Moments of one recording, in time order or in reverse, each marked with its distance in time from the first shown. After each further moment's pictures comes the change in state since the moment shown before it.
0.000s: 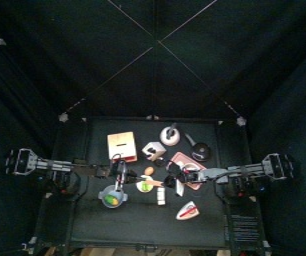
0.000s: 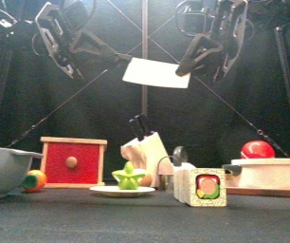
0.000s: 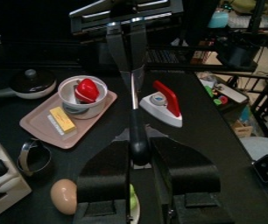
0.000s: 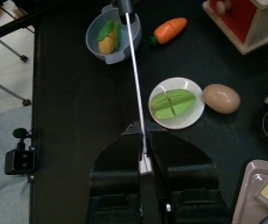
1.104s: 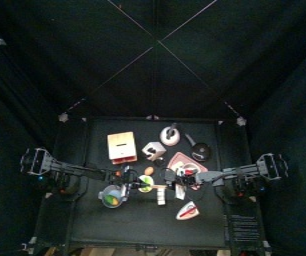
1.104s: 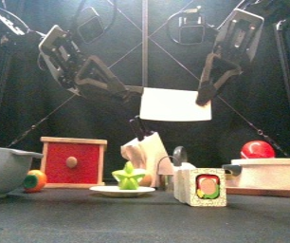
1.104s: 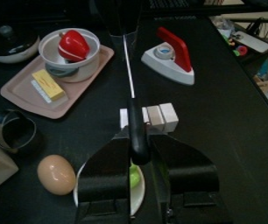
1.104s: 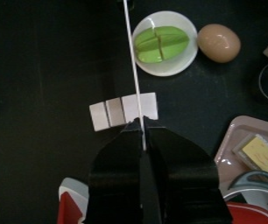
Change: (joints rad) left arm -0.123 0.202 -0.049 -0.201 0.094 0.247; right arm 0.066 0.091 -0.049 -0.114 0.288 0.008
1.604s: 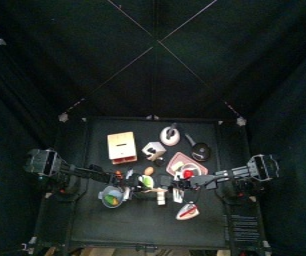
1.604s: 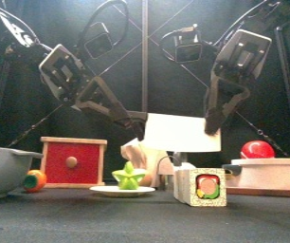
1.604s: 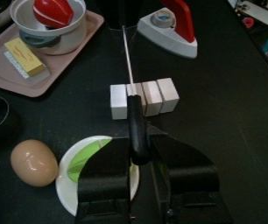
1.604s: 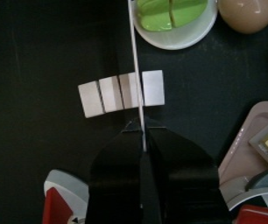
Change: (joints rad) left arm -0.014 0.133 -0.032 -0.005 0.002 0.002; right arm 0.020 0.110 0.003 -0.002 0.012 0.000
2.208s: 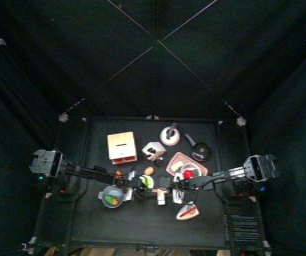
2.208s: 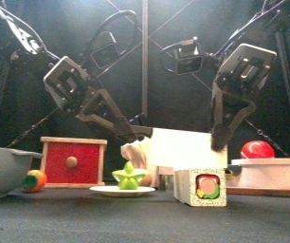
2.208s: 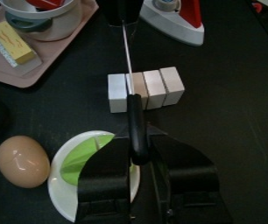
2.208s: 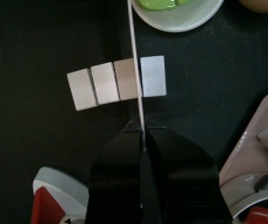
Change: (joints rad) left arm -0.003 0.064 -0.028 -0.002 0.008 0.000; right arm -0.005 0.044 0.008 0.002 0.002 0.000
